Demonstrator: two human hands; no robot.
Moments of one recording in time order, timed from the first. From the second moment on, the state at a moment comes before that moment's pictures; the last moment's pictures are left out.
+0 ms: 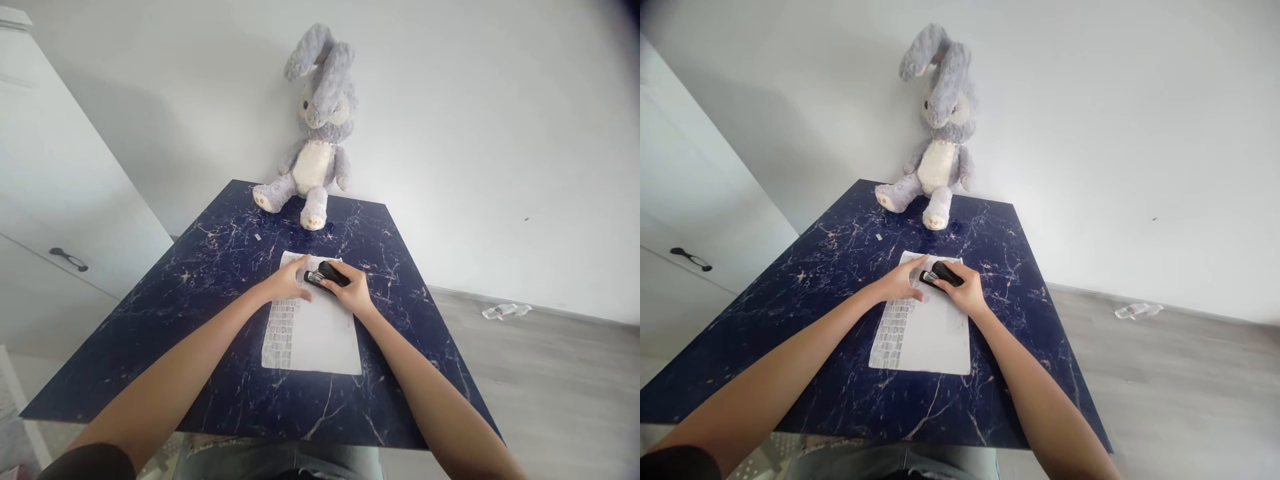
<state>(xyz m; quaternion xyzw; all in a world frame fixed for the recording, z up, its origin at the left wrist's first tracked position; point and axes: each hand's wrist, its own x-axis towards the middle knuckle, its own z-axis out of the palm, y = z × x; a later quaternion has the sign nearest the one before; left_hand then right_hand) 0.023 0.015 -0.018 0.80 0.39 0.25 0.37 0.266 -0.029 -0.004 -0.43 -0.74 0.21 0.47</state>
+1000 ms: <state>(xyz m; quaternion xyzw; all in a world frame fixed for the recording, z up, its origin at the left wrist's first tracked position) 0.031 0.015 -0.013 0.50 0.37 0.54 0.57 0.322 -0.007 -0.011 -0.23 -0.62 0.69 0.30</state>
